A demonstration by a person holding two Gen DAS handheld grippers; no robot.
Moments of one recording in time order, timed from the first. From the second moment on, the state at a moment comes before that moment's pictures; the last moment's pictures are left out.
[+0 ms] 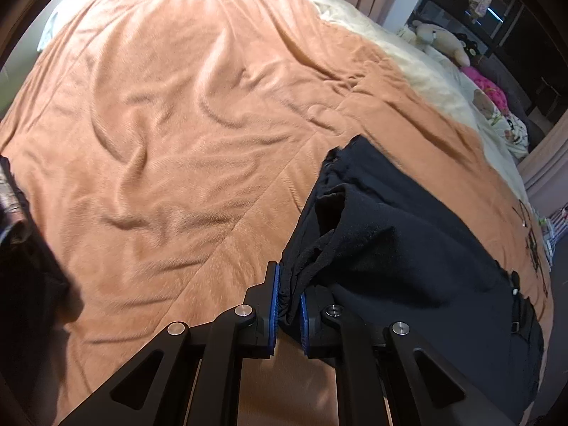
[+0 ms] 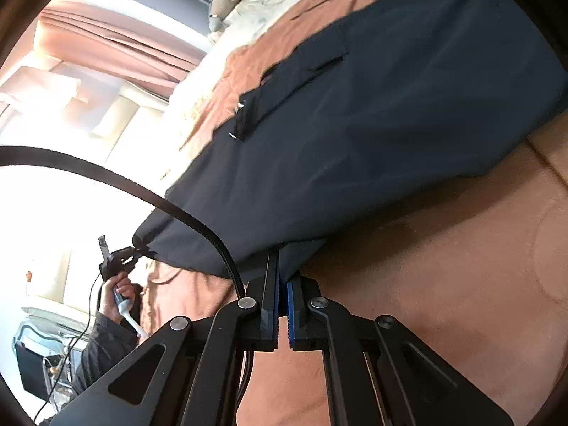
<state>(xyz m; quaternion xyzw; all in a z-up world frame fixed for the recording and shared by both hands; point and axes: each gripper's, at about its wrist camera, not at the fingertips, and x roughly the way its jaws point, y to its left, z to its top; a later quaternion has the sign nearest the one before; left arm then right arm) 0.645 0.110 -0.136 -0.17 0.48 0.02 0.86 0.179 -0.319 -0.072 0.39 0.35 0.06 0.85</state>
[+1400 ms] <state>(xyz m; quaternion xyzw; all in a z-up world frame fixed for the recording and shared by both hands) 0.365 0.190 -0.113 -0.22 0.49 0.04 0.84 0.131 -0.311 -0.041 0.33 0.39 0.11 0.85</state>
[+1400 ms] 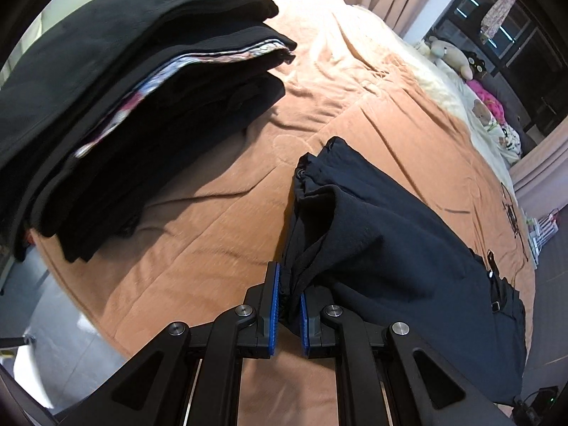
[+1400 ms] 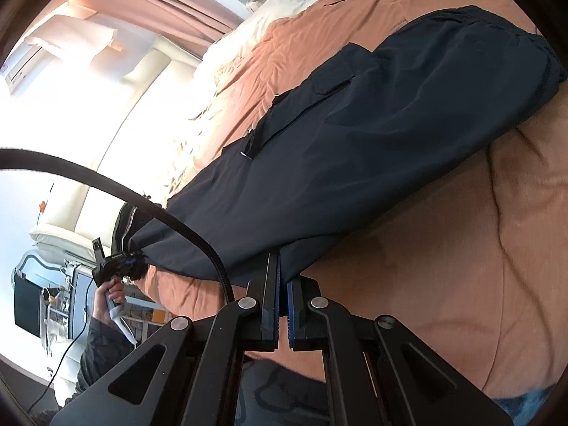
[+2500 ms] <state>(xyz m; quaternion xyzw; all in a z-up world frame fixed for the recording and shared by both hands) 0.331 0.212 -0.151 -0.23 0.52 0.07 0.82 0.151 -0.357 -0.061 0.35 0.38 0.04 0.86</state>
